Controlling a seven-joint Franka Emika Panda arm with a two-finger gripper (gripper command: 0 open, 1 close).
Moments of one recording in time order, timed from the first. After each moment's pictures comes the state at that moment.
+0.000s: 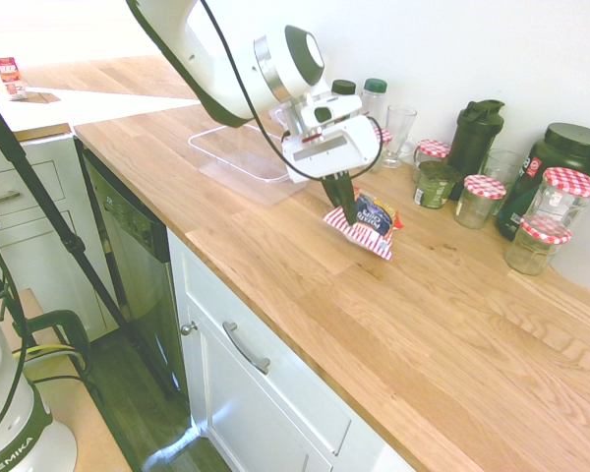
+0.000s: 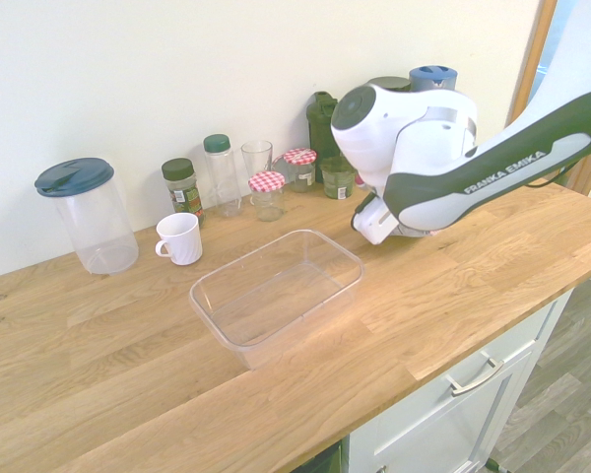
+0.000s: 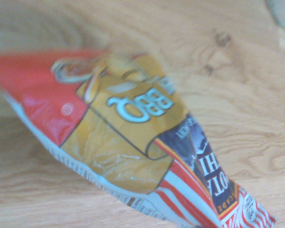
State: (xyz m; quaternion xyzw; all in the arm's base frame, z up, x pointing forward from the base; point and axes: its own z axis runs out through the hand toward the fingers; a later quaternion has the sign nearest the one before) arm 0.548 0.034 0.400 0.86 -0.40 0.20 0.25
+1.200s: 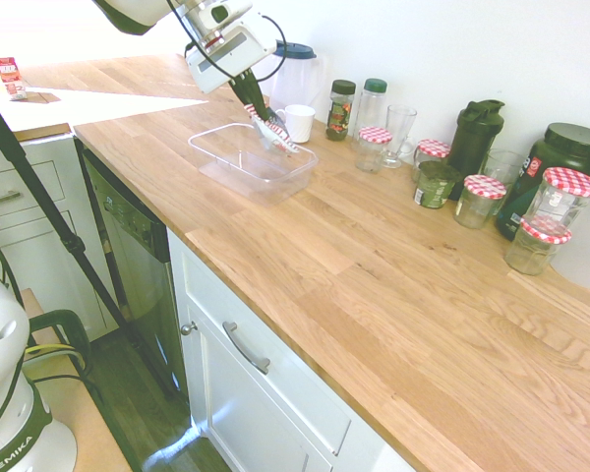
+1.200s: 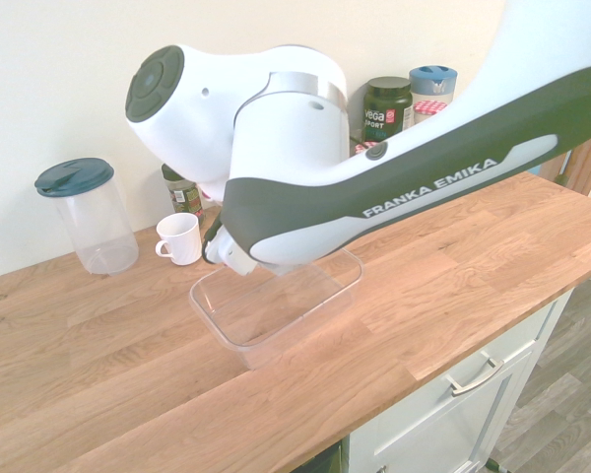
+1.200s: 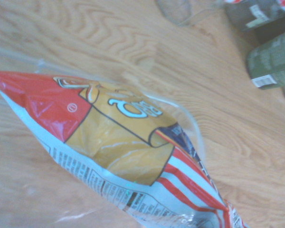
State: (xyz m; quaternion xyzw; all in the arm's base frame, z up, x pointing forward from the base) arm 0.521 0.288 0.440 0.92 -0.25 0.21 0.23
